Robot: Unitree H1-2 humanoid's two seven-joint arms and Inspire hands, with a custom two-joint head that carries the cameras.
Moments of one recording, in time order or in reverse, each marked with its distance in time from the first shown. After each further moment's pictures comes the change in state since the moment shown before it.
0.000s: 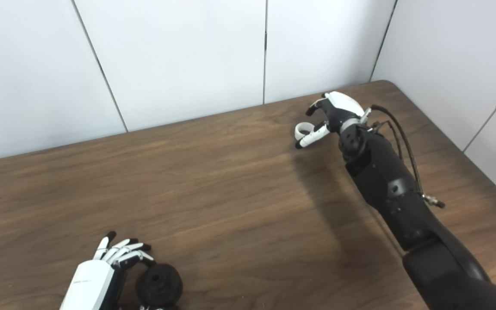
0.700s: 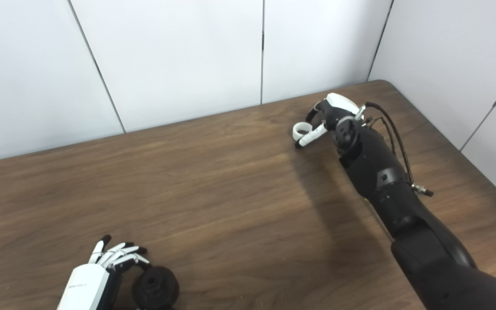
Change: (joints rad) left arm 0.010 -0.001 0.009 -0.005 -0.007 -0.003 -0.003; right arm -0.055 0.018 0.000 0.119 -0.013 0.000 -0.004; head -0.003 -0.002
